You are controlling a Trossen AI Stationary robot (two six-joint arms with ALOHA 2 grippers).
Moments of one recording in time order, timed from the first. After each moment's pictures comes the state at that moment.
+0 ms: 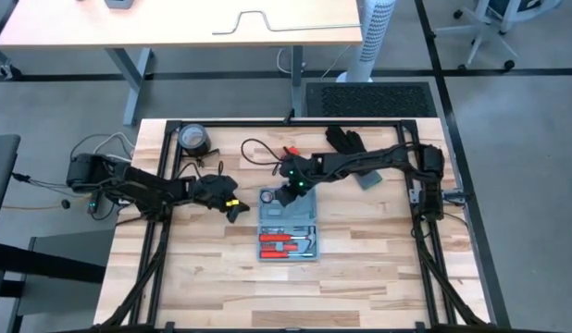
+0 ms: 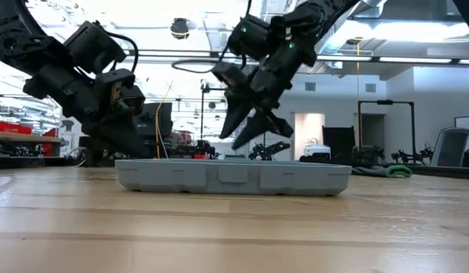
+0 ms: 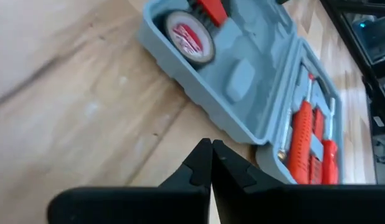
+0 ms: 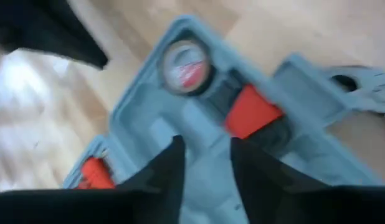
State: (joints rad) left arm 0.15 1.29 0.21 0.48 0.13 -0.73; right arm -0.16 1.96 1.33 -0.34 -0.19 0.76
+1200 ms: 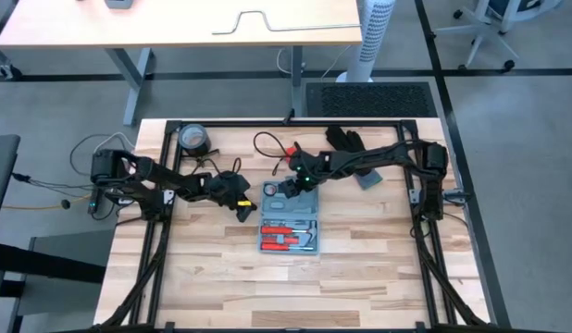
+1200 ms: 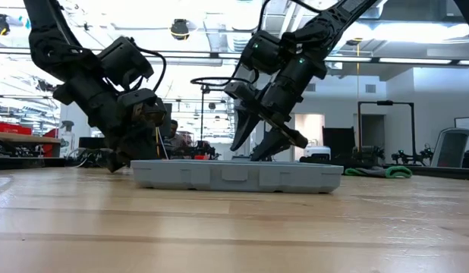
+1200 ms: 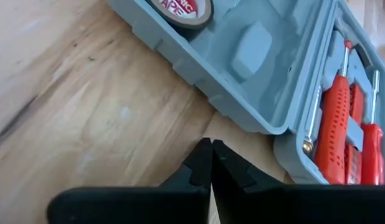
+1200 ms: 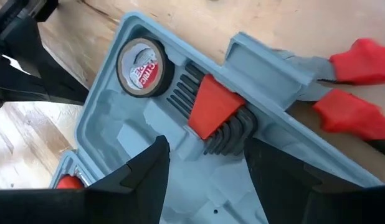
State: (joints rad) left arm 0.19 1.52 0.37 0.42 0.18 -0.59; right arm -0.22 1.91 1.21 -0.26 -0.13 0.84
